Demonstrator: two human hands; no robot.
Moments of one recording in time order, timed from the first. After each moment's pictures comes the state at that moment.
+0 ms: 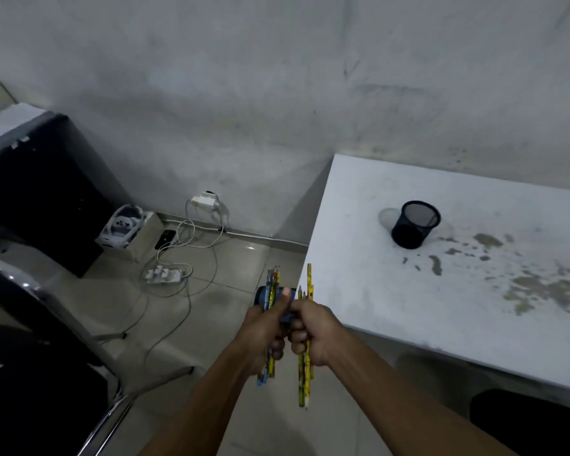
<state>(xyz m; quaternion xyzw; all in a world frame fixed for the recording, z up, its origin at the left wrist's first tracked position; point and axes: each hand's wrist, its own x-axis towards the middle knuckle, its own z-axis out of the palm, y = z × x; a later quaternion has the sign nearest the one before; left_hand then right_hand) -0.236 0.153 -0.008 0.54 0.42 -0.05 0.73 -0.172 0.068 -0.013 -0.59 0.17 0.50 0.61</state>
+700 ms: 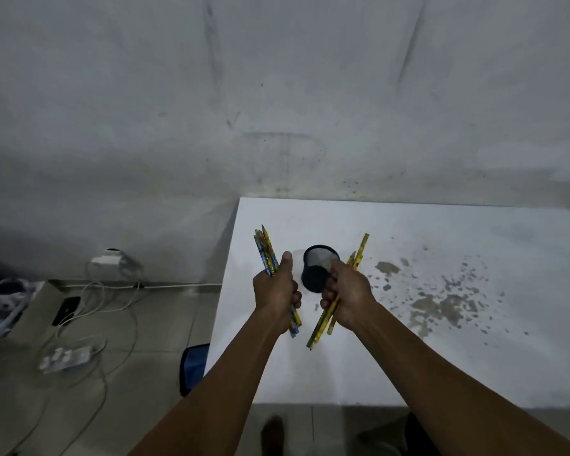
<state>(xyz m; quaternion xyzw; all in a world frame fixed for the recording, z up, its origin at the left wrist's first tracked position) 0.010 0.043 0.050 0.52 0.36 0.03 0.78 0.047 -0.068 0.046 -0.57 0.26 0.21 0.75</state>
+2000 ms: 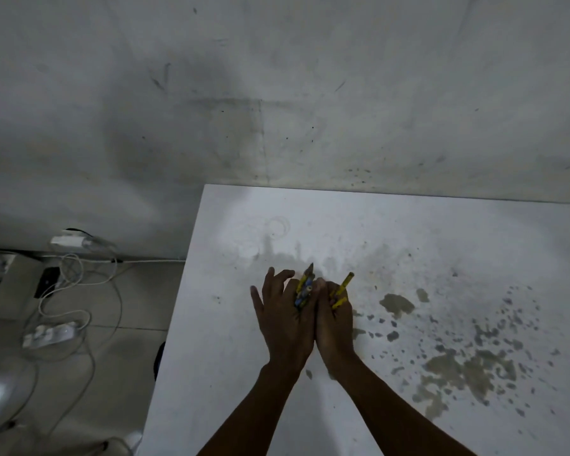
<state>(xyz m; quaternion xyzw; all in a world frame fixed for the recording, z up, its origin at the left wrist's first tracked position) 0.167 -0.009 -0.055 0.85 0.25 0.12 0.44 0.189 -0.071 -0.077 -0.69 0.13 0.08 0.71</state>
